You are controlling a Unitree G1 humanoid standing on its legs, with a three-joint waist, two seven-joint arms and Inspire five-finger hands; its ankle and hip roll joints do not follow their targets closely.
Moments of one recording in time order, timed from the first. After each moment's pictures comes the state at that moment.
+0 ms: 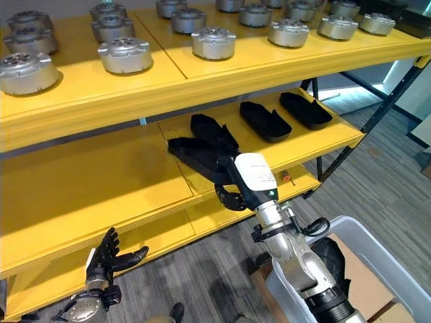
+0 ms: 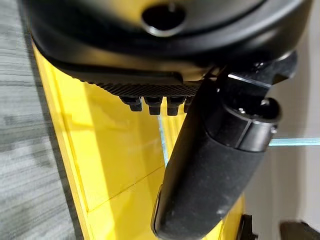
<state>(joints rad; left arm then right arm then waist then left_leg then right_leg) 0.23 0.30 -0.09 0.28 -0.37 -0.10 0.23 -0.18 -0.57 0.32 -0.14 -0.58 -0.11 -0.22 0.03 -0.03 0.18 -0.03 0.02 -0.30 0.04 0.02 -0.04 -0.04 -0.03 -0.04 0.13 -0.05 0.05</state>
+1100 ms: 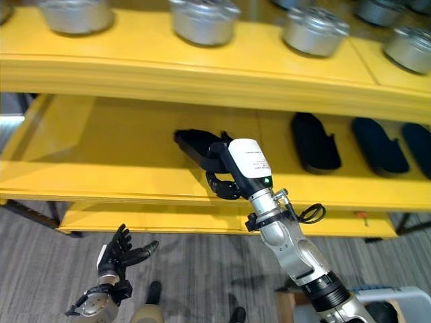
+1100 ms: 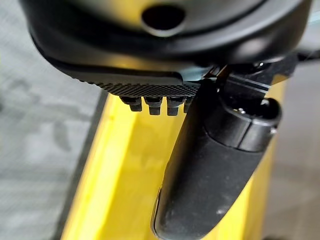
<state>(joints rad) 0.21 0.31 -0.09 0.23 -0.42 -0.10 0.23 -0.28 -0.54 0.36 -0.14 -0.53 -0.07 -0.23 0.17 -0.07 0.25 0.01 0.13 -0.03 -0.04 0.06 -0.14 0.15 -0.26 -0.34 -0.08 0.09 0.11</state>
